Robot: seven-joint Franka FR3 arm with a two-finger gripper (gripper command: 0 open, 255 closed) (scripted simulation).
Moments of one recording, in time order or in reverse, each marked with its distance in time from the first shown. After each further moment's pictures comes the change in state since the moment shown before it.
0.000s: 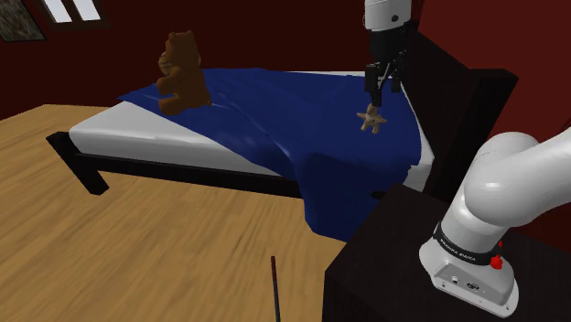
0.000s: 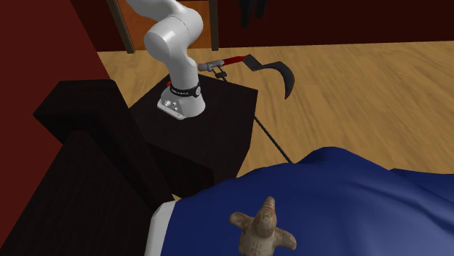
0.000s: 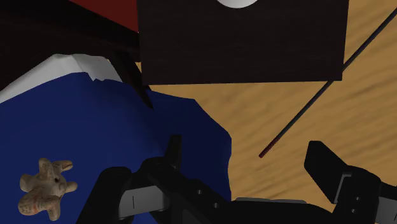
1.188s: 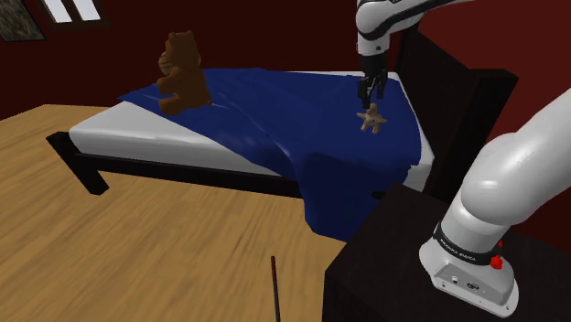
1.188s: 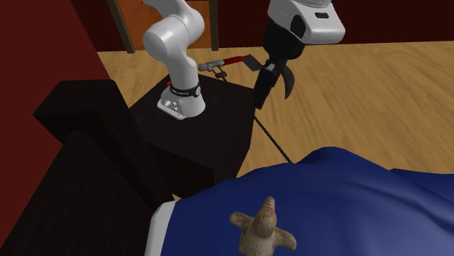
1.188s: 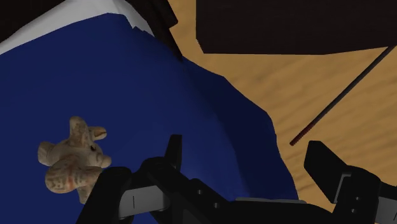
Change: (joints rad) arm -0.062 0.393 -0.296 0.078 -0.116 0.358 -0.321
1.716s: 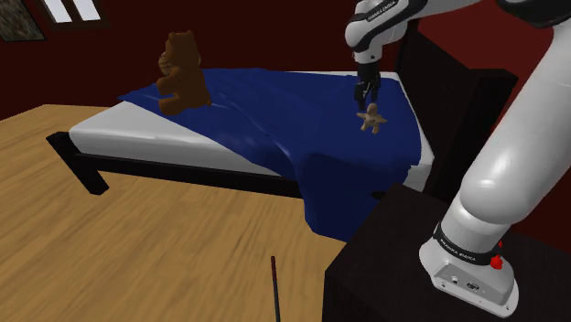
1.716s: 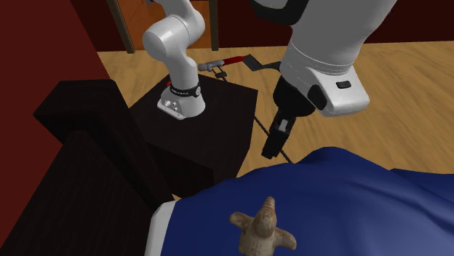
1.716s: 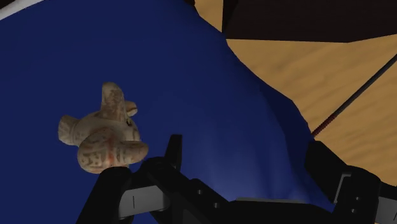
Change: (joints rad) arm -0.024 0.294 -0.117 0.169 0.076 0.132 -0.193
